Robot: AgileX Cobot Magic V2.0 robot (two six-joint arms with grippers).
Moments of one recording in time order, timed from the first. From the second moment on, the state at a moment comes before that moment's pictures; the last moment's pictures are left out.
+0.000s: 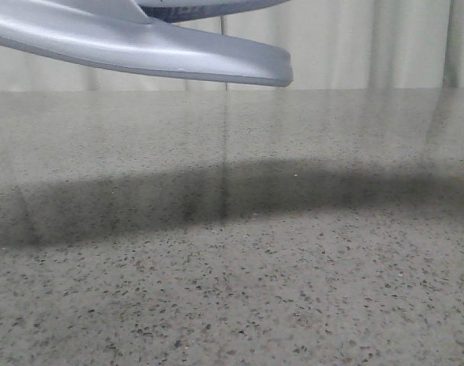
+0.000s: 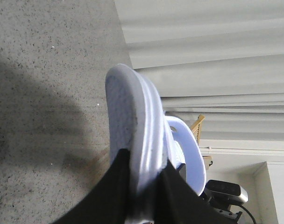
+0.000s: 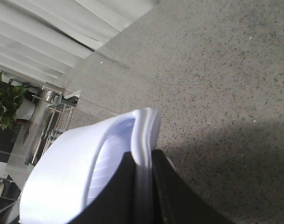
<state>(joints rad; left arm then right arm) -0.10 0.55 -0.39 -1.47 0.66 0.04 0.18 1.02 -0.74 1.40 0.63 -0.66</state>
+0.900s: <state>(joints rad) -0.10 0.55 -0.39 -1.46 0.62 0.08 0.22 1.17 -0.74 1.55 0.65 -0.99</state>
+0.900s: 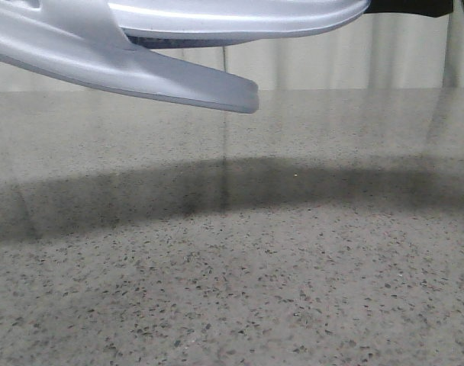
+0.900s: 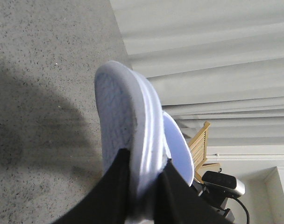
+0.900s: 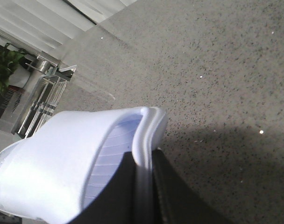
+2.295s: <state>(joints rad) -0.10 0.84 -0.39 -1.58 0.67 0.35 0.10 0.68 -0.74 1.39 0.44 -1.13</state>
